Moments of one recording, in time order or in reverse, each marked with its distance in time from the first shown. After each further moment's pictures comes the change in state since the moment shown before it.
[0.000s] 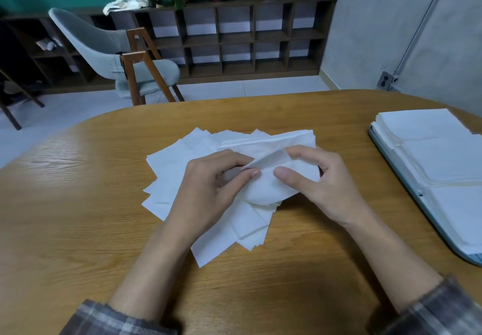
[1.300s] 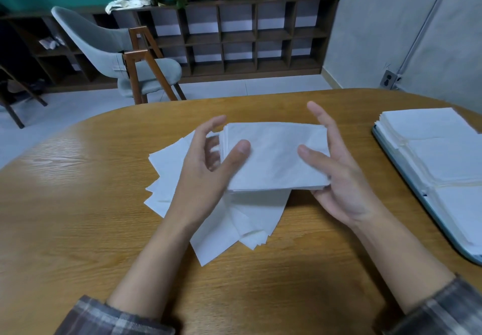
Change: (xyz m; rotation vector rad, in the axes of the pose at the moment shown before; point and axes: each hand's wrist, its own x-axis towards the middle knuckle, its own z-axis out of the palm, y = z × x) left_hand 0.004 0.014 -0.003 -0.412 0.106 -0.432; right_hand 0.004 -0.018 0.001 0.552 0.059 0.170
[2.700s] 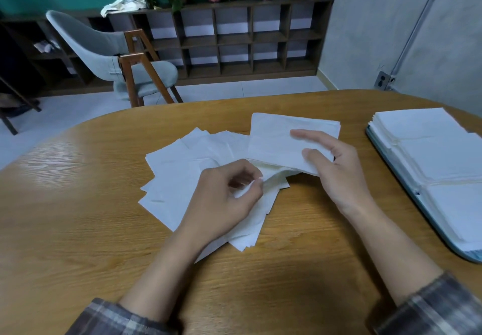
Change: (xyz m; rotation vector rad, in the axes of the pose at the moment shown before) left_hand -0.008 -0.020 0.015 0.348 -0.155 0.150; right_hand 0.009 0.010 -0.025 -0.662 0.227 -0.194
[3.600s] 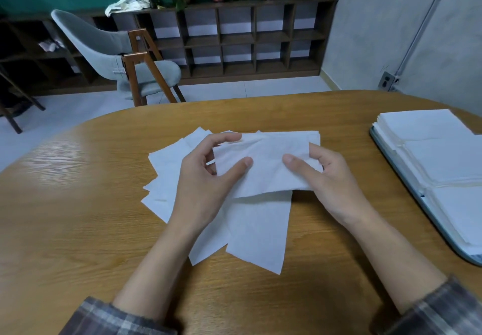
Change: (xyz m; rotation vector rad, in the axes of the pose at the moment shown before) left_hand 0.009 0.005 -0.017 -0.361 0.218 -0.131; right_hand -0.011 -0.013 0.013 0.246 -0.204 0.102
